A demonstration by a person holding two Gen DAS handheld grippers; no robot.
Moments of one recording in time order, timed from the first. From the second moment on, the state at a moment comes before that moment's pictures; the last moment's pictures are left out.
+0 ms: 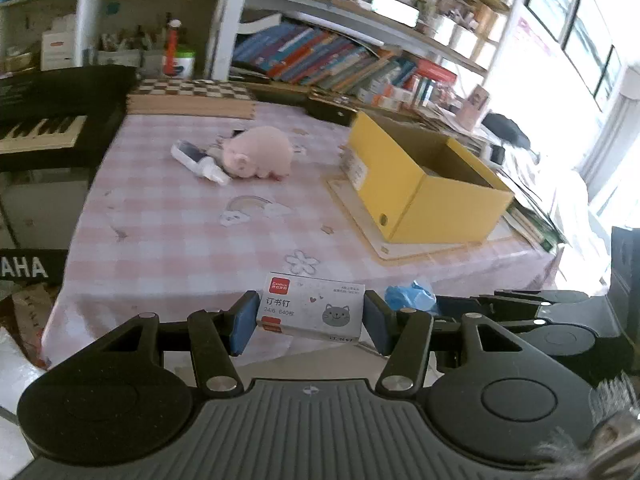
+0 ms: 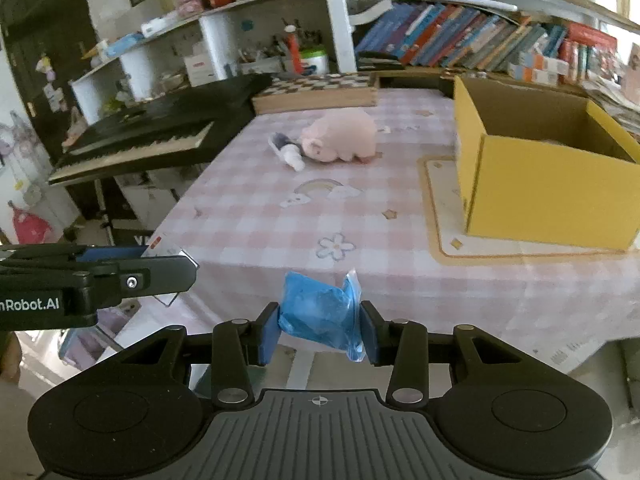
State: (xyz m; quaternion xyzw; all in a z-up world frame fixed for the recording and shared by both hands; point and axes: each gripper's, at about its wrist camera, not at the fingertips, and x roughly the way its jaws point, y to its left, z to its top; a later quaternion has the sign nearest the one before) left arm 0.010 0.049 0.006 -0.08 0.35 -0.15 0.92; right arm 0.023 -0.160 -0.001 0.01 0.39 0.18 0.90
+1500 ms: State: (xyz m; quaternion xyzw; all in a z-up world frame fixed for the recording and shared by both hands) left arm 0.088 -0.091 0.000 -0.03 0.36 -0.30 0.88; right arm 0.052 -0.288 0.000 0.05 0.40 0.04 0.91
